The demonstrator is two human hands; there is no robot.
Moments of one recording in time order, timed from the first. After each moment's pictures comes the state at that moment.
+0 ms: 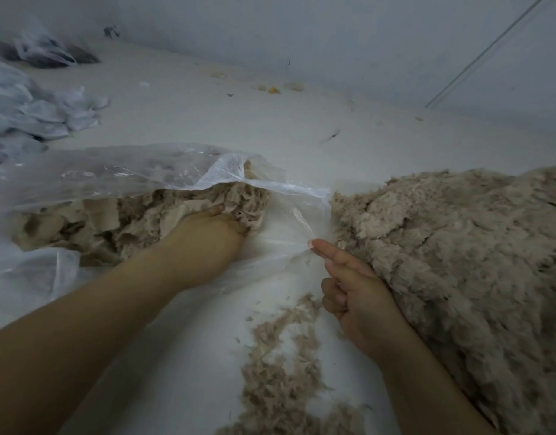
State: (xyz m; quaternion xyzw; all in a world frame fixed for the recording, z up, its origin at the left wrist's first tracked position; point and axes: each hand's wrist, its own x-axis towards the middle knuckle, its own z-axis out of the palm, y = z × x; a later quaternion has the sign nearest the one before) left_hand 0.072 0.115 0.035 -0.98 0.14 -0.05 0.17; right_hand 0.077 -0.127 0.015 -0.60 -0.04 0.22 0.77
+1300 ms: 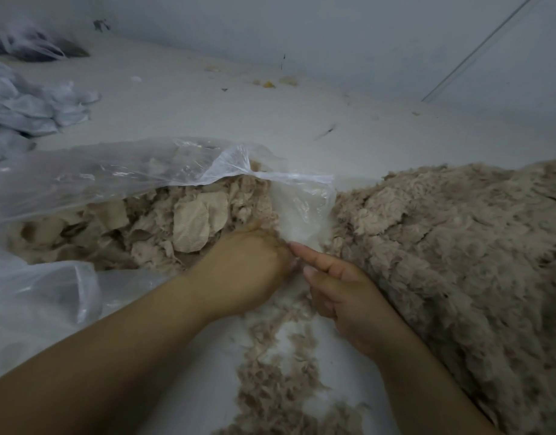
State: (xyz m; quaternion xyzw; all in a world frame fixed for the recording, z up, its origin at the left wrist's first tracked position) left_hand 0.059 0.056 0.031 -0.96 0.24 -0.12 0.02; right_hand 0.074 -0.130 0.009 -0.65 -0.15 0.27 0.69
